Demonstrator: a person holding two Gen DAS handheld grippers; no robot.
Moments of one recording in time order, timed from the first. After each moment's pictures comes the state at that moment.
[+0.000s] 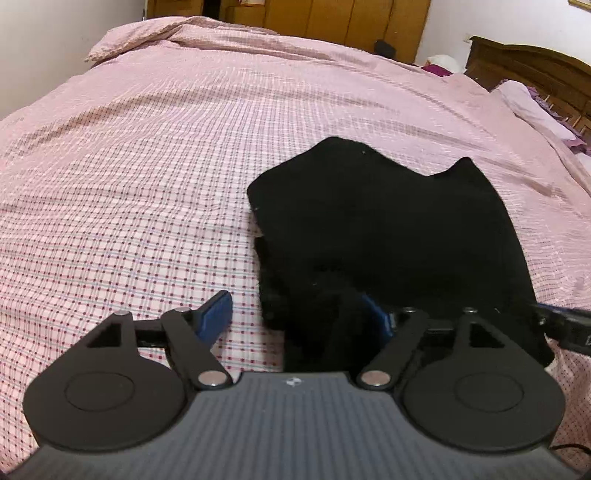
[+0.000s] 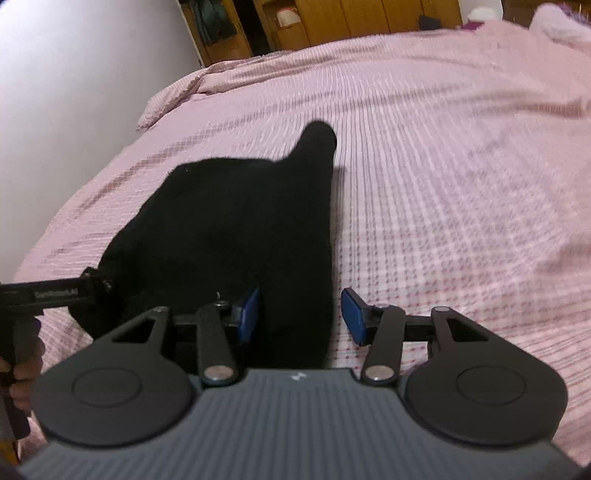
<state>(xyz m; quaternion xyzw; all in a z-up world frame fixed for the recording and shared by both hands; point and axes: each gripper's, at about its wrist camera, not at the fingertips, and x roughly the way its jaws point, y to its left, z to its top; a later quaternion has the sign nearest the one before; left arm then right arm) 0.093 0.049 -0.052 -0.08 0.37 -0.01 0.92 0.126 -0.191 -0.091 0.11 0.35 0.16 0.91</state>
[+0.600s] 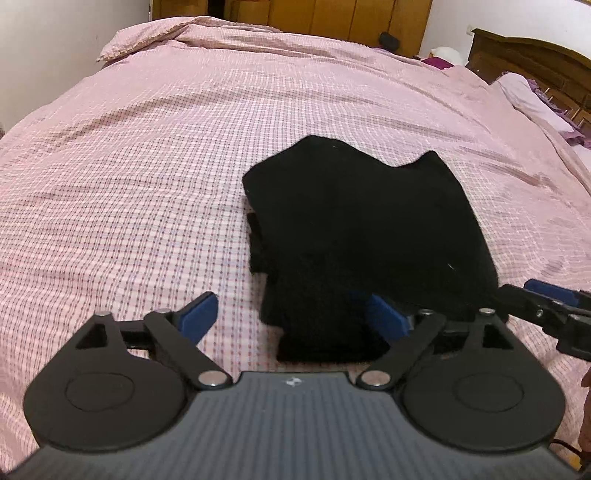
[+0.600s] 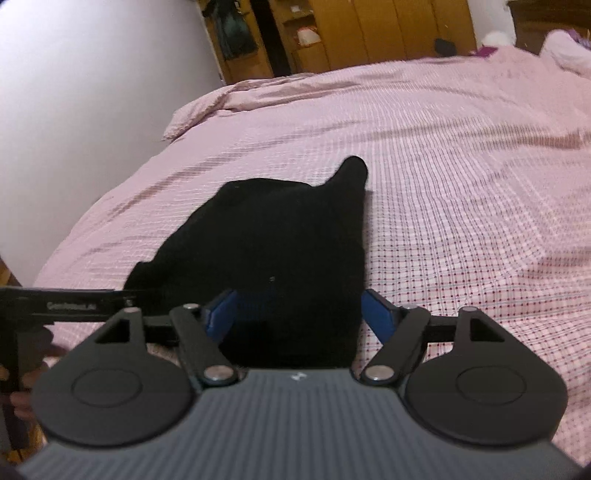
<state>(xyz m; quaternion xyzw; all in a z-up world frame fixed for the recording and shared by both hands) 0.040 0.028 -0.017 -0.07 0.39 0.00 0.92 0.069 -0.180 -0.044 0.09 0.32 0.18 0.93</state>
